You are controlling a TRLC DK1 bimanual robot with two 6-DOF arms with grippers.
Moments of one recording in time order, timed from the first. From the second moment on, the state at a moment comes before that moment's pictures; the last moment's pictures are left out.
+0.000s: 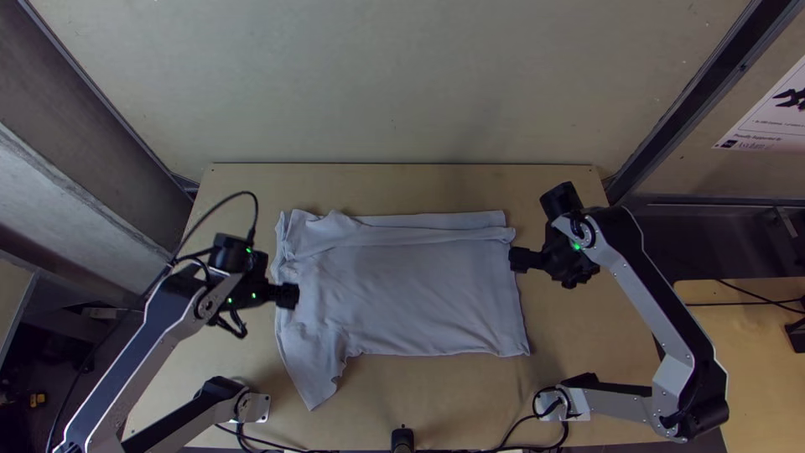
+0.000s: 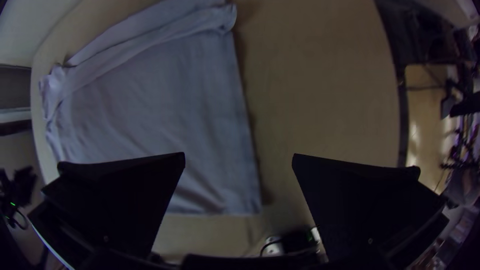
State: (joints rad) left arm -0.32 0.96 0.96 -1.03 0.04 -0.18; right arm 0.31 1.38 1.32 -1.33 -0.01 0.47
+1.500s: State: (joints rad) left arm -0.69 1.14 0.62 -1.04 0.06 -0.39; right arm 0.28 1.26 1.03 -1.42 -0.10 0.45
